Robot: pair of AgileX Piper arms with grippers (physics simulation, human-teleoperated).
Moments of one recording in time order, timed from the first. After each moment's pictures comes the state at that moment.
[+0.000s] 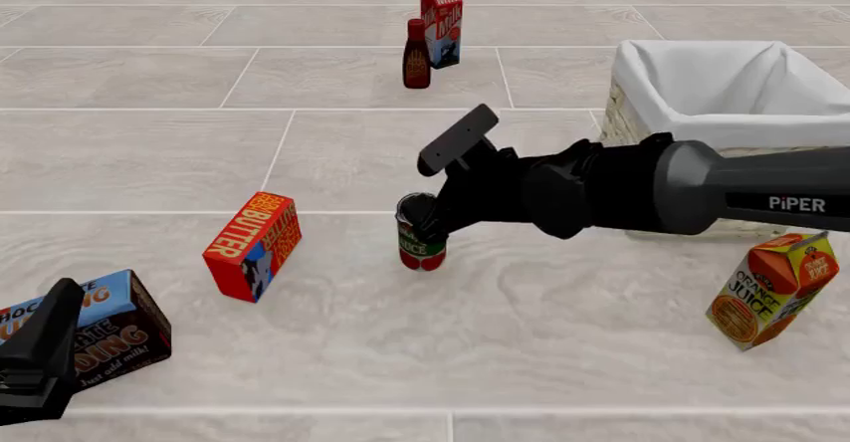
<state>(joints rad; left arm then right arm) 0.00 0.00 0.00 0.00 0.00 0.64 1.76 -1.08 0.05 -0.23</state>
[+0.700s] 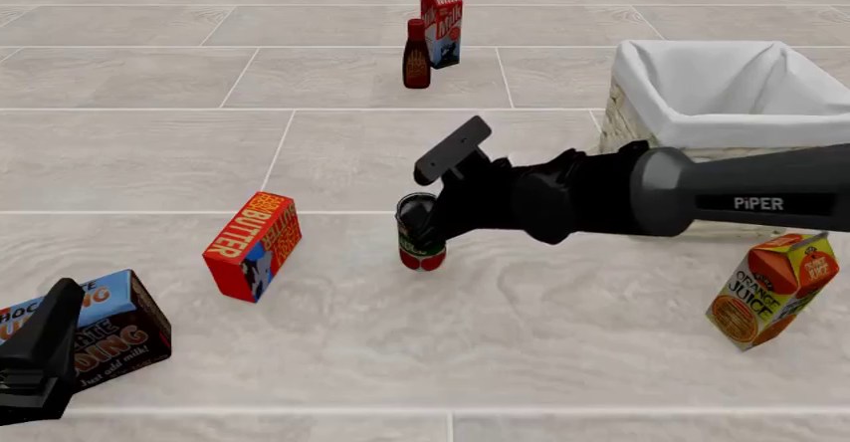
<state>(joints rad) 0.00 0.00 0.00 0.00 0.00 0.64 1.81 -1.09 0.03 -0.22</state>
